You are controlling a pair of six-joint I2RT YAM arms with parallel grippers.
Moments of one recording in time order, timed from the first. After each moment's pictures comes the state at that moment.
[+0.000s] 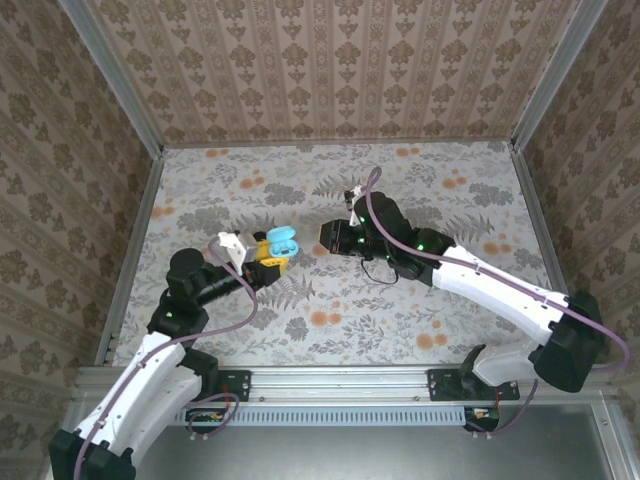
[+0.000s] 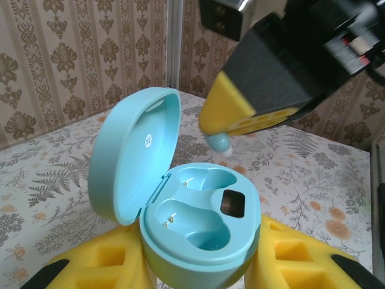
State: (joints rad) left arm -0.42 0.62 0.43 0.08 0.67 -0.02; right arm 0.81 1.32 1.14 -0.32 -0.05 0.84
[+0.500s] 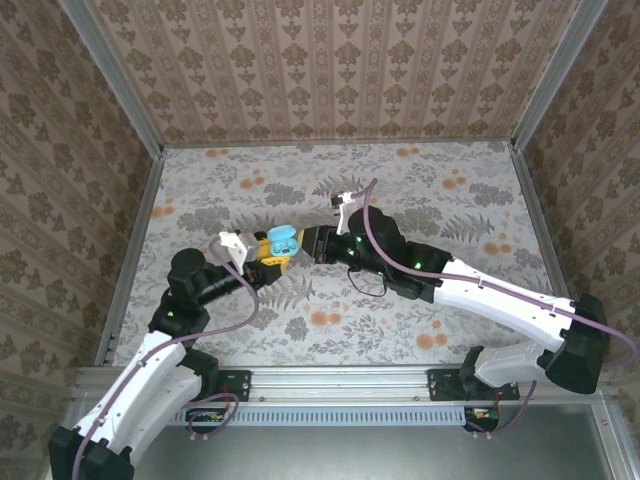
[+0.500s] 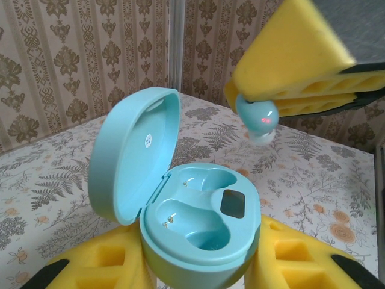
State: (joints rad) left arm -0.43 0.63 0.43 0.10 0.65 -0.02; right arm 0.96 1.30 1.13 -0.15 0.04 0.84
